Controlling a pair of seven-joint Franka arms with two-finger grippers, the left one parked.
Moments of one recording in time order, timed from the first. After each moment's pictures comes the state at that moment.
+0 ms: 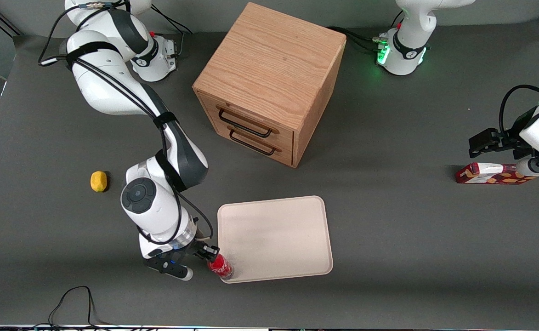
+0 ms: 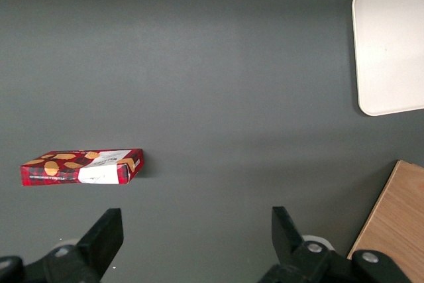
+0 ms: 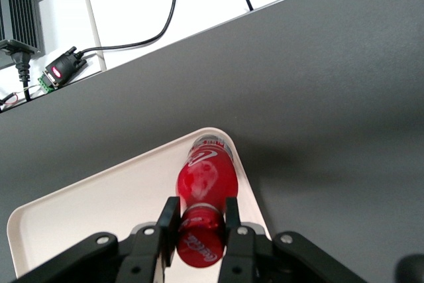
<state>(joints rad) 0.29 0.97 0.18 -0.92 -0.15 2.18 0.77</state>
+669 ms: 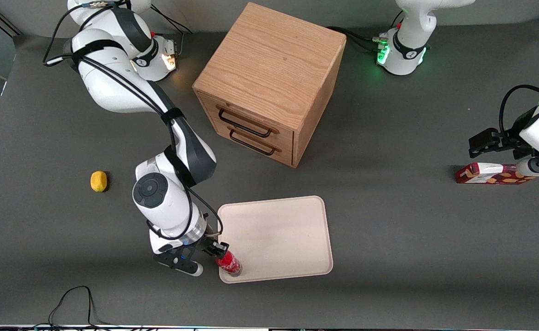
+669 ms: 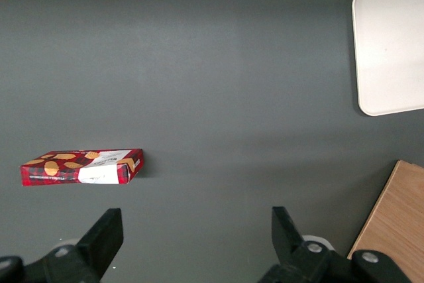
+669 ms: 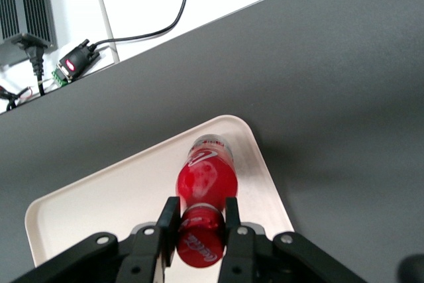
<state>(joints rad) 0.32 0.97 0.18 -0.91 -0.15 2.19 0.83</state>
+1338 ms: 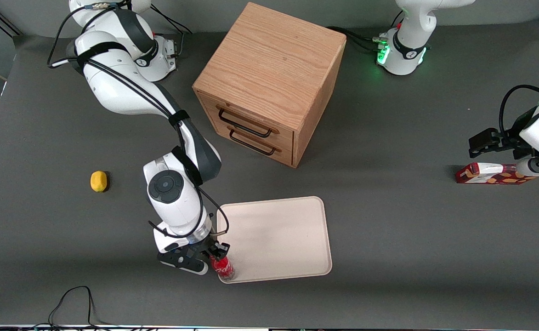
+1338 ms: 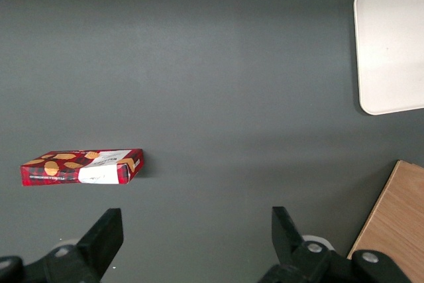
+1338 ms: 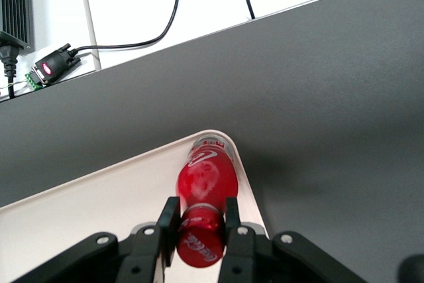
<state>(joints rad) 0.33 0.98 0.18 -0.92 -0.29 2.20 0.84</state>
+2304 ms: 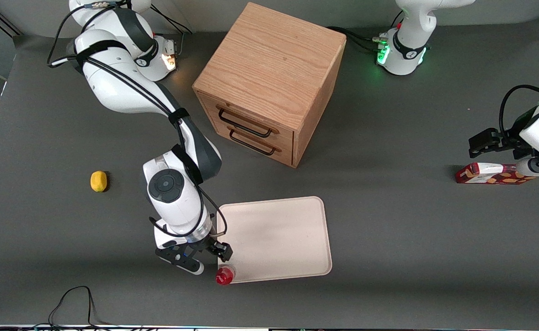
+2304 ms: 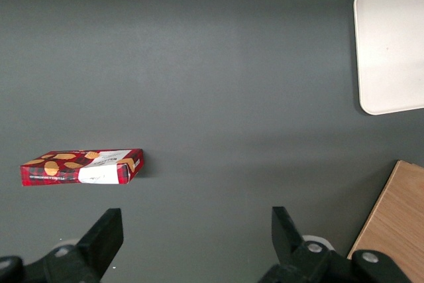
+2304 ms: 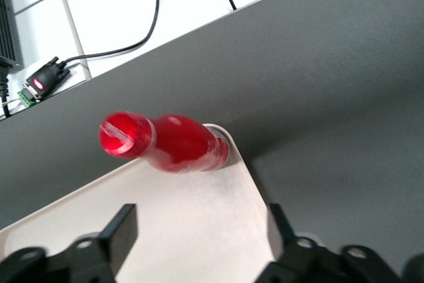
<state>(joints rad) 0.33 0.97 0.18 -0.91 -0.29 2.15 0.96</state>
